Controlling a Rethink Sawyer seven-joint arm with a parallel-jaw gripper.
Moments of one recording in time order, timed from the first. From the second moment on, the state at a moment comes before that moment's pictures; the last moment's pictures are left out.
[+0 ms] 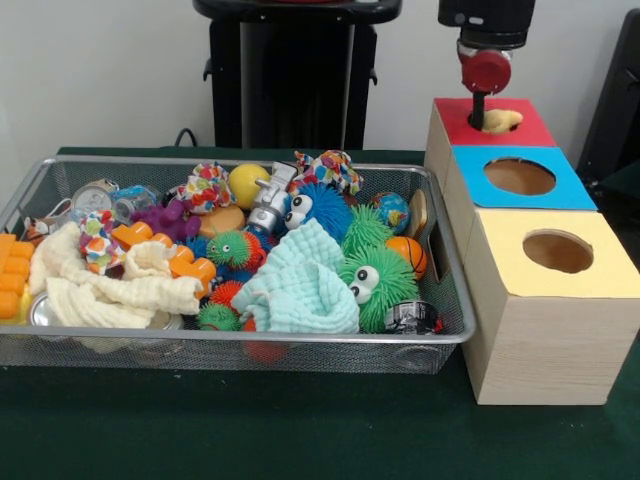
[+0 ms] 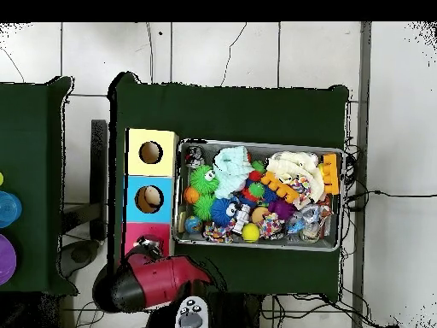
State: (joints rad) arm 0.07 -0.77 0.05 2.13 -0.11 0.12 0.63
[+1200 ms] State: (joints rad) arm 0.04 -0.92 0.05 2.13 -0.09 0.33 0.63
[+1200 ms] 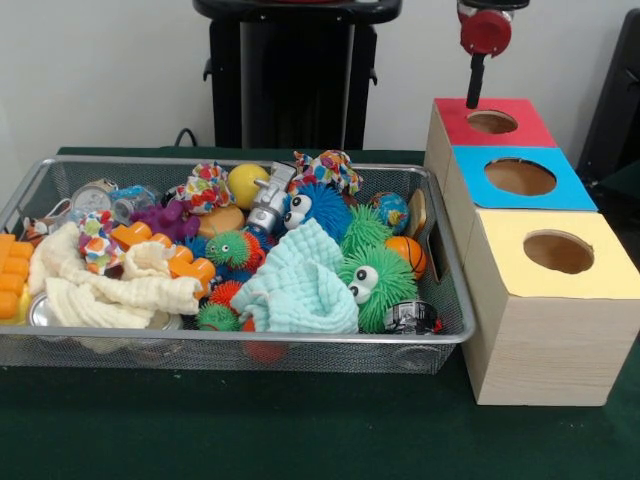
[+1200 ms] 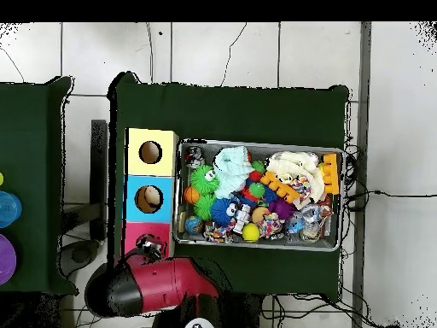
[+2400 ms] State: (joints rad) arm -0.19 -0.98 0.09 2.13 -0.08 0.38 0.63
